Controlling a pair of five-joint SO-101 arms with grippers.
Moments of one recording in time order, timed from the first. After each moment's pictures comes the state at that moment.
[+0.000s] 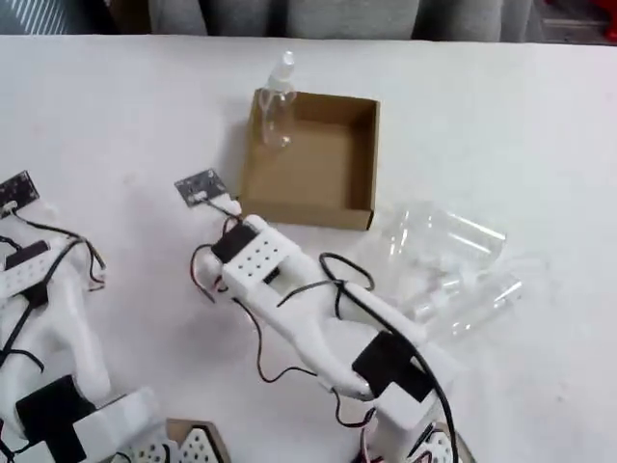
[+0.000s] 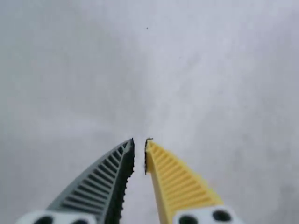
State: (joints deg) left arm -36.0 -12.4 48.5 45.5 8.2; right arm -51.5 11.7 10.4 63.8 -17.1
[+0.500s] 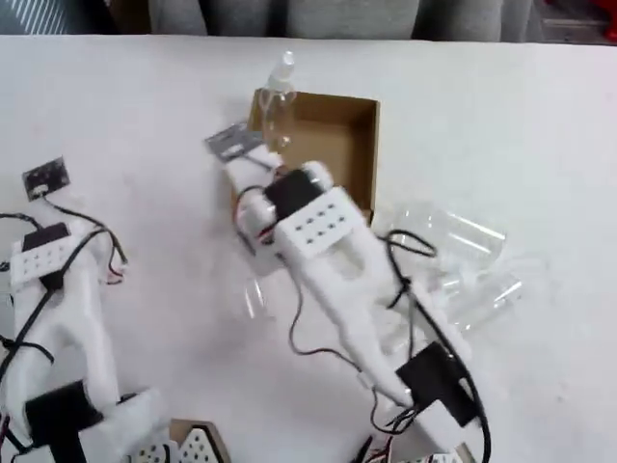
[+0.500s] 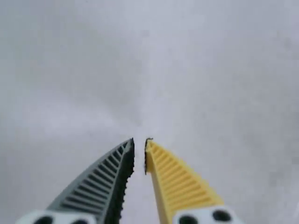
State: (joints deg) left arm -27.4 -15.3 44.0 58.2 8.3; right arm -38.3 0.1 -1.8 90.4 -0.3
